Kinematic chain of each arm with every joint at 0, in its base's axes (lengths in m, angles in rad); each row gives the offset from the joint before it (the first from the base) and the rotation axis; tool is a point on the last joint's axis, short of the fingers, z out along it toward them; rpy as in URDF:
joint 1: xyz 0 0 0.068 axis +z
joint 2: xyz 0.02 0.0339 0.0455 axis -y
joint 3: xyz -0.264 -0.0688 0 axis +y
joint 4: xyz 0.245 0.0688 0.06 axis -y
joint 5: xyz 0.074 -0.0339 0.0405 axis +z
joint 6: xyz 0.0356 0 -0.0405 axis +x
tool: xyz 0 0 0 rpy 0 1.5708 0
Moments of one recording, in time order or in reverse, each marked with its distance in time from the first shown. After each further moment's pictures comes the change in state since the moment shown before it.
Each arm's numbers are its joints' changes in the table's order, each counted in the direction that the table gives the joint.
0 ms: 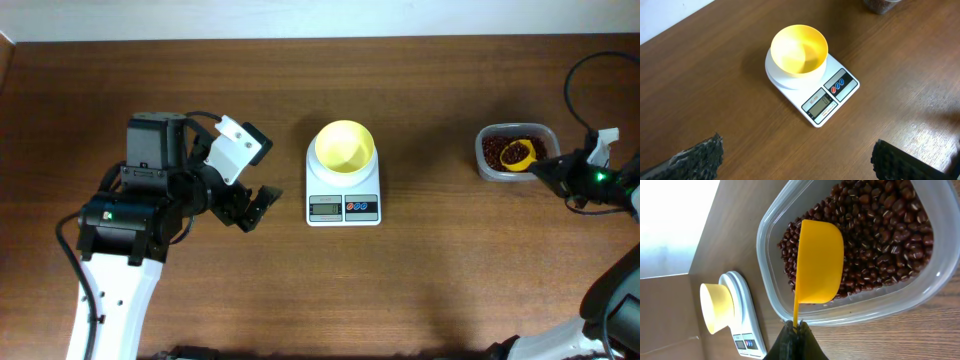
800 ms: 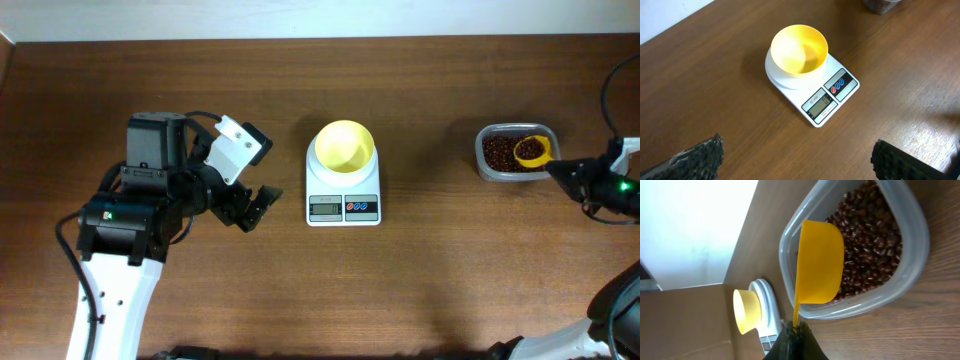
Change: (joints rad) left arm 0.000 0.000 0.000 0.000 0.000 0.000; right arm -0.104 0.000 0.000 -0.019 0.166 0.001
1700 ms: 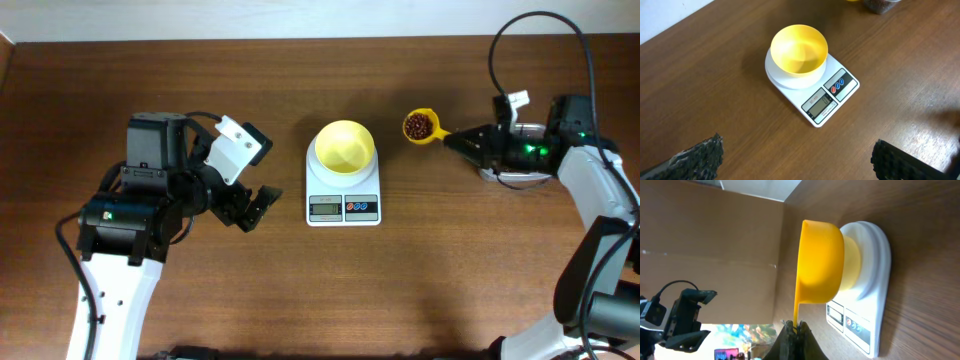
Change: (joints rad) left arm 0.000 0.000 0.000 0.001 0.000 0.000; right arm 0.484 0.000 0.002 0.169 0.277 0.114
